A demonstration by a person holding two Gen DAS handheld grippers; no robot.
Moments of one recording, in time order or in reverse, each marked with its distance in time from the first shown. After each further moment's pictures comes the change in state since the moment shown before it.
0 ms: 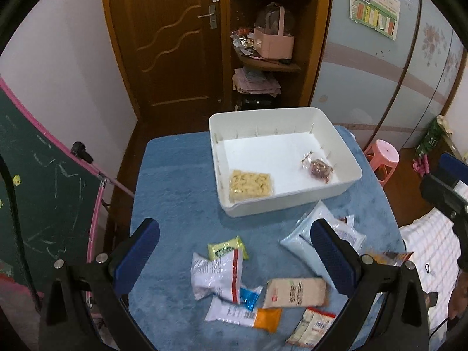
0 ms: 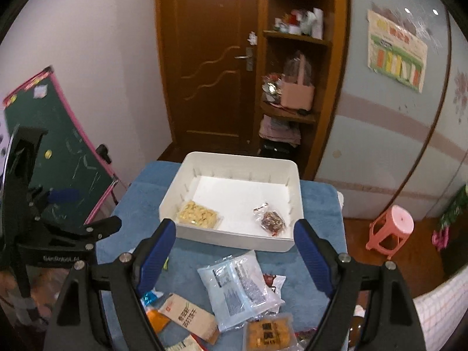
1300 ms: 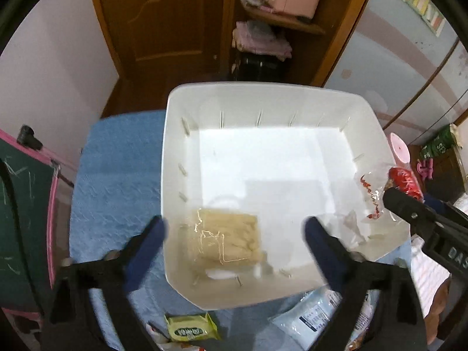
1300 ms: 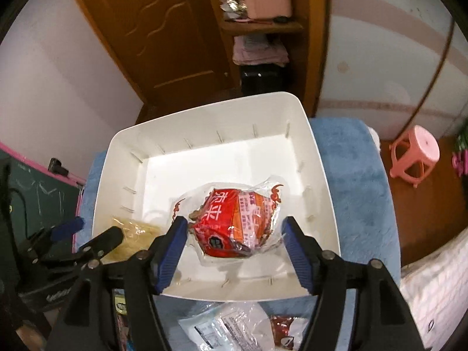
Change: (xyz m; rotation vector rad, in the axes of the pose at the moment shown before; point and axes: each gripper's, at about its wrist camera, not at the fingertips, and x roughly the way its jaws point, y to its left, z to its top) left arm 0.220 -0.019 0.099 -0.088 0.220 -0.044; right arm 0.240 -0.085 0.032 0.312 0.375 0.017
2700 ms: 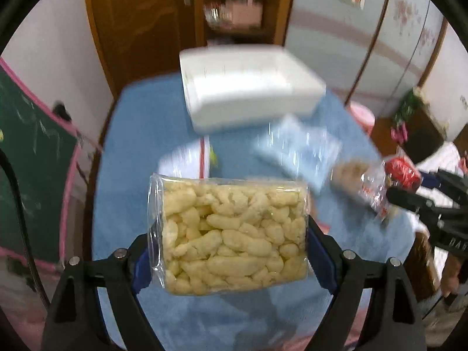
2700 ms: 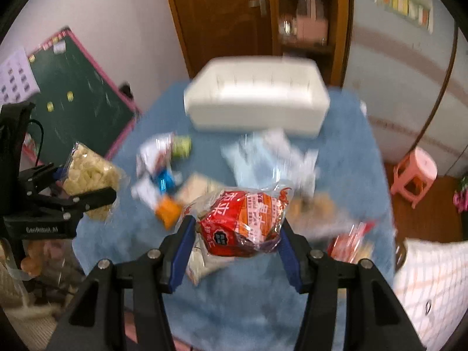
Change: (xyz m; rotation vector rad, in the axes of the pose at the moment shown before) left arm -0.186 0.007 -0.294 0.158 -0.174 -0.061; right arm -0.165 0.014 -0.288 -0.275 -0.170 0.083
